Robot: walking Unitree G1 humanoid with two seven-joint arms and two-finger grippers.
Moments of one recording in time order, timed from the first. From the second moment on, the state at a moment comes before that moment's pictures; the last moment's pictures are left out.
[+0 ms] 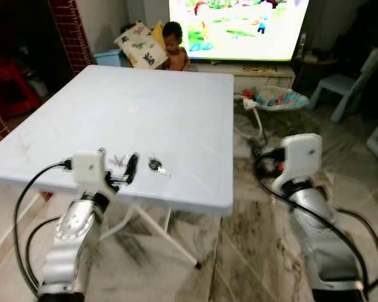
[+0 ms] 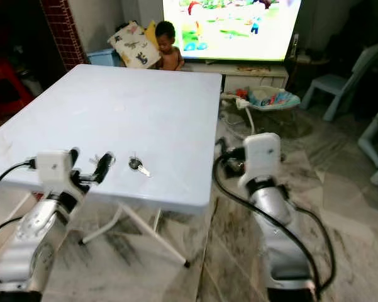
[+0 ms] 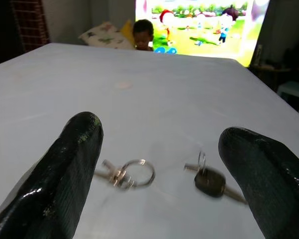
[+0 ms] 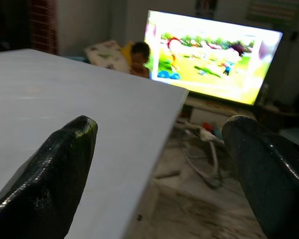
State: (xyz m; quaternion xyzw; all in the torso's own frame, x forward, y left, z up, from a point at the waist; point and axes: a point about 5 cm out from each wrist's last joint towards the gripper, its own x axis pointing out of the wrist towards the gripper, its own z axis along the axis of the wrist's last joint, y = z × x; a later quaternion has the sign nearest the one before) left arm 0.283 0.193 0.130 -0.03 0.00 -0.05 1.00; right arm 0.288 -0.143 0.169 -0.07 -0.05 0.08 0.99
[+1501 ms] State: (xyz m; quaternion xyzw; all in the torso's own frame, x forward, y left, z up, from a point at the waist) left arm 0.281 0.181 0.124 -0.04 0.02 -0.05 1.00; right arm 0.288 -0.148 0.172 -0.08 -0.06 0.08 0.99
